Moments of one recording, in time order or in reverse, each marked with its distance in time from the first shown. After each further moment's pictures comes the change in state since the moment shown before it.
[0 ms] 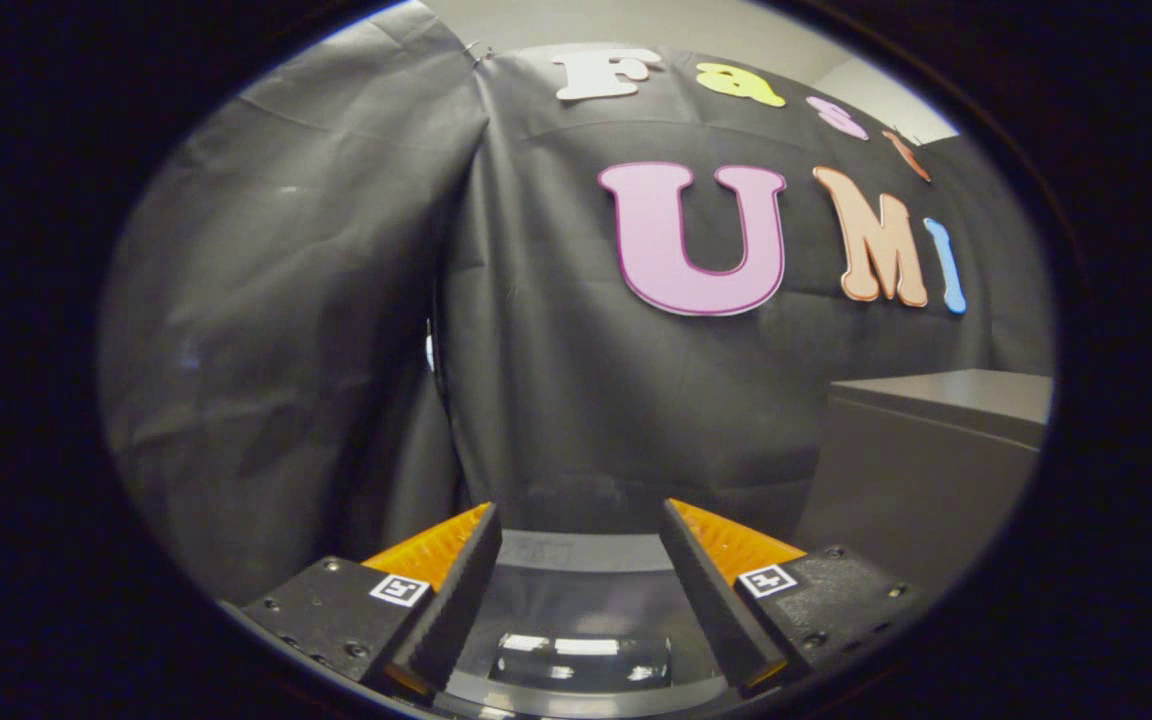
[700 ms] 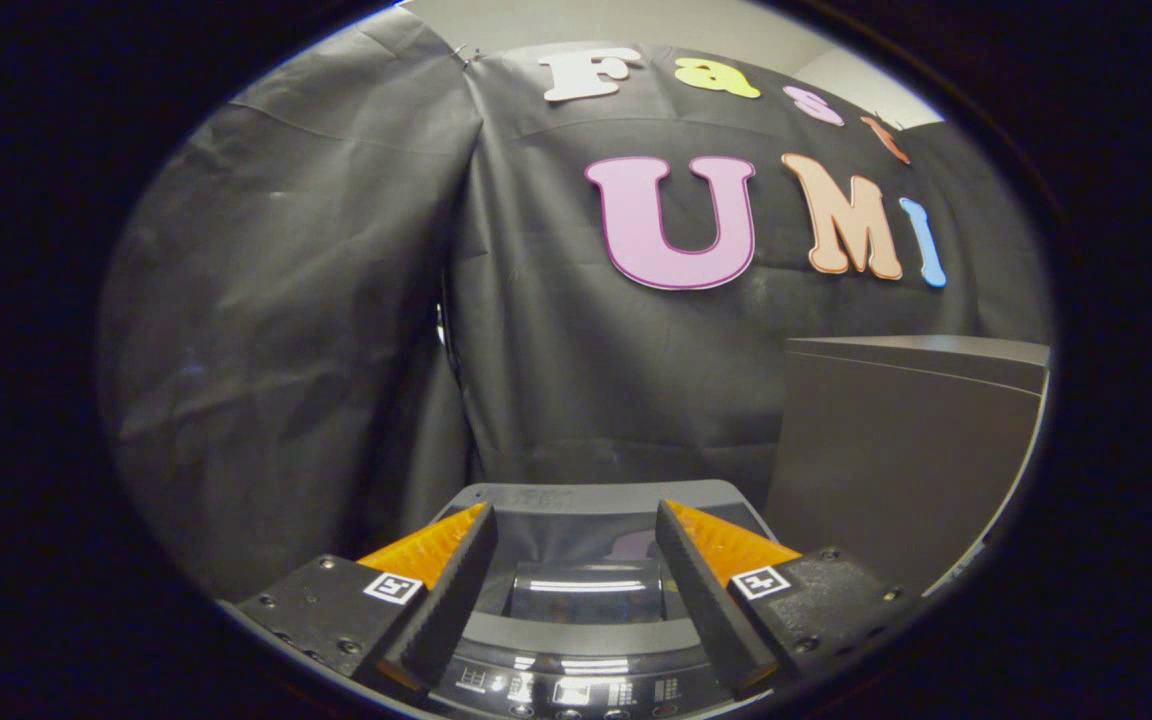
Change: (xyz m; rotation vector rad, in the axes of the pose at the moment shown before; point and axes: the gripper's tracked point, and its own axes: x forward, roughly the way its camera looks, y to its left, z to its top) arm -0.046 -0.006 -0.004 0.067 0.044 0.021
